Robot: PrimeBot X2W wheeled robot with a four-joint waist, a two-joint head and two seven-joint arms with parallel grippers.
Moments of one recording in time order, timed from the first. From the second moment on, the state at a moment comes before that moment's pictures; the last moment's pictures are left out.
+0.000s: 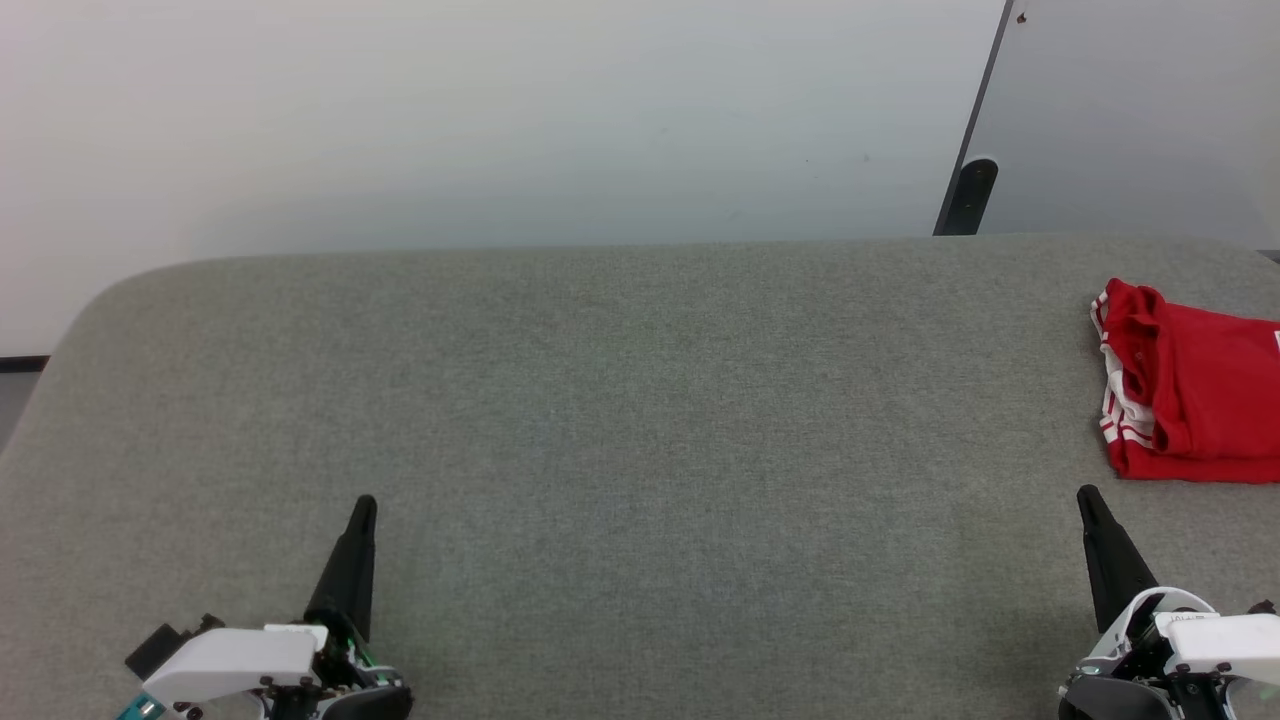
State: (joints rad) left arm -0.10 0.05 0.11 0.24 -1.61 -0.13 0.11; right arm -0.10 -0.05 -0.12 0.25 1.61 0.13 0.11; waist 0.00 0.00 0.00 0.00
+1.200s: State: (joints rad) left arm -0.10 0.05 0.11 0.24 -1.61 -0.13 0.11; right arm -0.10 -0.05 -0.12 0.25 1.61 0.13 0.11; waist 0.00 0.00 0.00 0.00
